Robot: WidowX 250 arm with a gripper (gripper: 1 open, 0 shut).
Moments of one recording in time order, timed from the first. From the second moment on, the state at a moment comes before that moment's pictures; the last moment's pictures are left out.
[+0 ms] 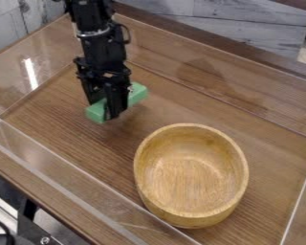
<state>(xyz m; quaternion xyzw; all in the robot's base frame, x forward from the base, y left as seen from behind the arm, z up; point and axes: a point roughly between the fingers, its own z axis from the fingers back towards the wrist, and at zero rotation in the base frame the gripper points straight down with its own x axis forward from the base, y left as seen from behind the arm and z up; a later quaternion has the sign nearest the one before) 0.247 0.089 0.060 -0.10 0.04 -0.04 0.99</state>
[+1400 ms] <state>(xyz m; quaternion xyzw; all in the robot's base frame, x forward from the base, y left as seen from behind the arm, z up) 0.175 -0.126 0.102 -0.06 0.01 -0.14 0.99</state>
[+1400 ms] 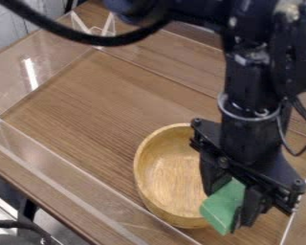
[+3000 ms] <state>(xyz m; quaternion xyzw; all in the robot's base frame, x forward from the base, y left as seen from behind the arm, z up) 0.178 -0.091 0.108 -0.11 0.00 -0.09 0.99</state>
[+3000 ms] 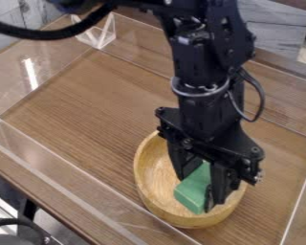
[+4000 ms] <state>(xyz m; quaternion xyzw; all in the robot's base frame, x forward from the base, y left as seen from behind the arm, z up) 0.183 -0.083 0.104 -0.12 0.00 -0.07 0.99</state>
